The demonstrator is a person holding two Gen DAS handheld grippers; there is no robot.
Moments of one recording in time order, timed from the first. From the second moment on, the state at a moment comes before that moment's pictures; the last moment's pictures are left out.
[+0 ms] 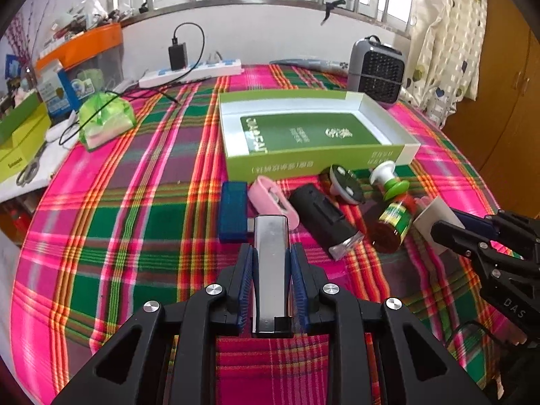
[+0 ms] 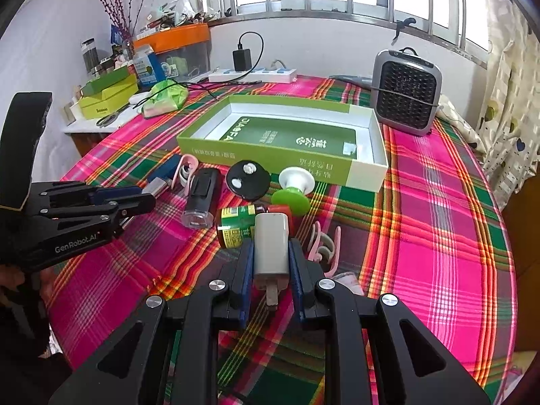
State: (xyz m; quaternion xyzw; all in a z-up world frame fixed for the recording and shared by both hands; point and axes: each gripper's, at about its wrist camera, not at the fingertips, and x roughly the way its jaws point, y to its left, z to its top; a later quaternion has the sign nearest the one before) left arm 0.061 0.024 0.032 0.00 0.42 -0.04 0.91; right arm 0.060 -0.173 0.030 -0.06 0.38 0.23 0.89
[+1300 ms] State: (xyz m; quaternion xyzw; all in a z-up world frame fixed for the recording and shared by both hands) left arm 0.220 0.029 0.063 -0.04 0.42 -0.08 0.90; right arm 0.226 -0.162 0.062 -0.06 0.40 0.19 0.89
